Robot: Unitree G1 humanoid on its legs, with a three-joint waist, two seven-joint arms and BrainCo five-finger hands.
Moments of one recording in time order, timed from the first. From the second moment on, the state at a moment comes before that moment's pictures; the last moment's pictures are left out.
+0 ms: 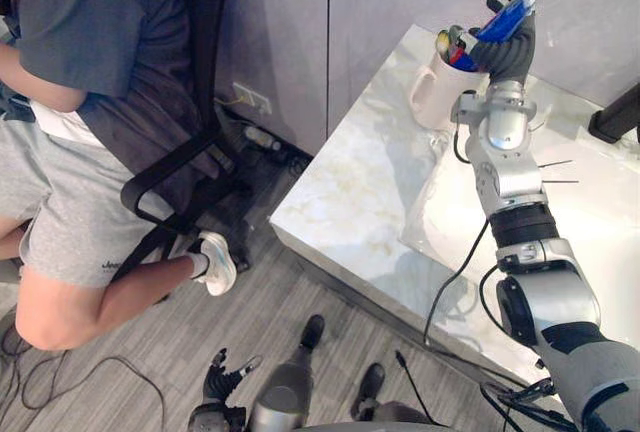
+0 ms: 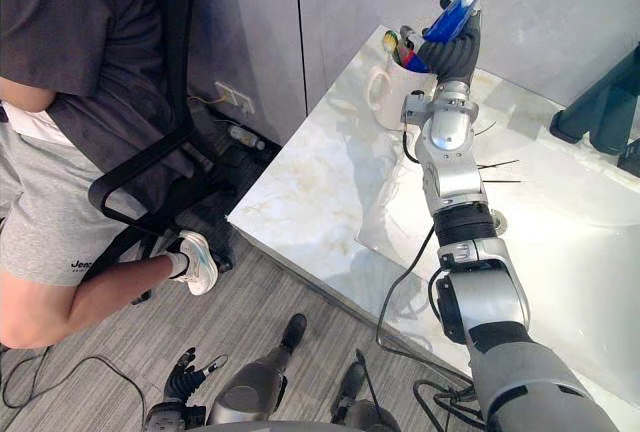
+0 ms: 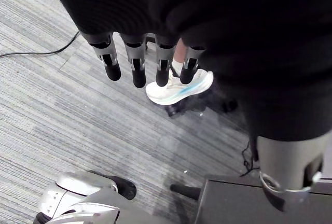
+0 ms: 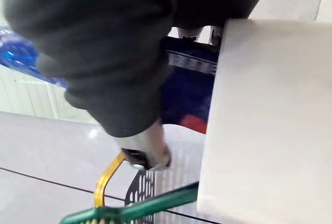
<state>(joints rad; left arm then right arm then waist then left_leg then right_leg) 0.25 0.10 0.05 0.71 0.09 -0.12 0.18 -0.93 -0.35 0.02 0.52 0.19 -0.17 -0.33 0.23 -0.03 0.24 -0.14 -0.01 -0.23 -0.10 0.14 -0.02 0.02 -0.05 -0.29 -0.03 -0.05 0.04</state>
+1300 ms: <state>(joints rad) 0.27 0.09 0.22 0.83 0.13 -0.09 0.15 -0.10 -0.46 -1.05 -0.13 0.12 -0.34 -0.49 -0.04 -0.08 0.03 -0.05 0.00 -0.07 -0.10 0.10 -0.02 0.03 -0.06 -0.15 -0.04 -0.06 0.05</state>
